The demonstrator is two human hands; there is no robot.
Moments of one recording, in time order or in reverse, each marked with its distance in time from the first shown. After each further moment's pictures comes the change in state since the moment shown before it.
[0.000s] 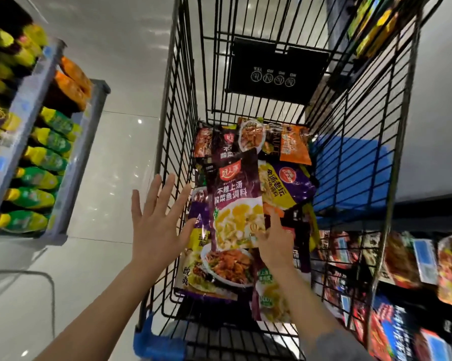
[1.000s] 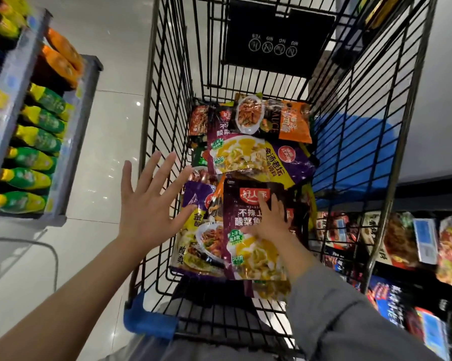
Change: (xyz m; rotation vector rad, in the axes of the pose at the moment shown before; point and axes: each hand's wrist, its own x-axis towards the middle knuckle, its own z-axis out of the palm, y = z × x) left_hand -0.001 0.002 -0.003 0.099 0.016 0.149; right_hand 0.047 0.049 0.021 -0.360 -0.442 0.065
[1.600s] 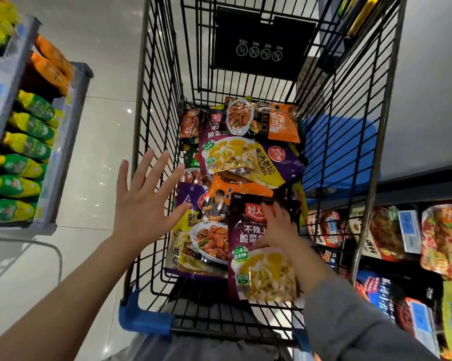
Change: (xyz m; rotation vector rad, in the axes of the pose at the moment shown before) left_hand -0.001 0.002 0.000 -0.021 -0.002 0.001; right_hand -0.026 0.030 -0.008 -0.165 0.008 0.014
